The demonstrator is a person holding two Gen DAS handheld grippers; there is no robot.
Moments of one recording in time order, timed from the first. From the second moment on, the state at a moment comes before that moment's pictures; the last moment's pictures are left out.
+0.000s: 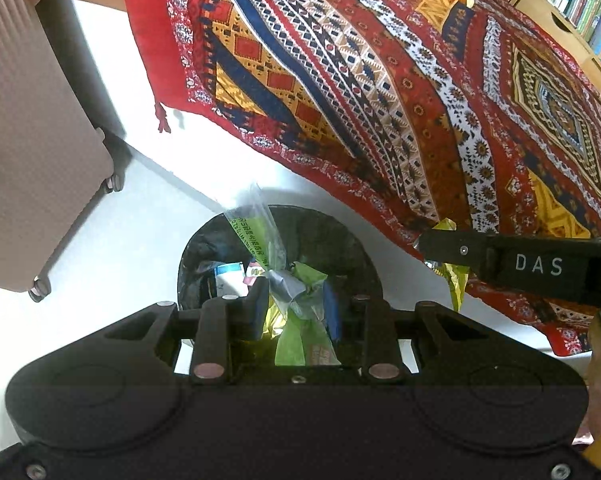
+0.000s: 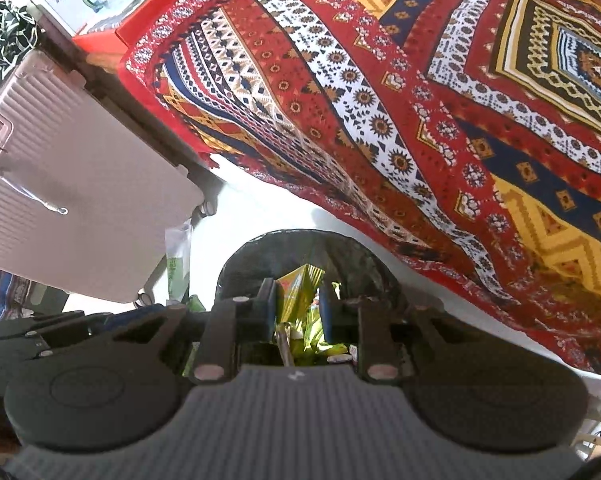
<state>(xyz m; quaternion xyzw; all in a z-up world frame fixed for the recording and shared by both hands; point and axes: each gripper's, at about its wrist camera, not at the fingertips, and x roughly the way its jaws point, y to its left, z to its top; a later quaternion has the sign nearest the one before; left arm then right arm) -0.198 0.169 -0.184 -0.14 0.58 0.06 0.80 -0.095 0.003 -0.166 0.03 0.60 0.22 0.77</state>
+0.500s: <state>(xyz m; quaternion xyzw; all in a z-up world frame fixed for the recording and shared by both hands) -0.195 0.171 -0.184 -0.13 0.57 0.07 0.81 -0.093 0.005 -0.165 0.03 0.59 0.22 0.78</state>
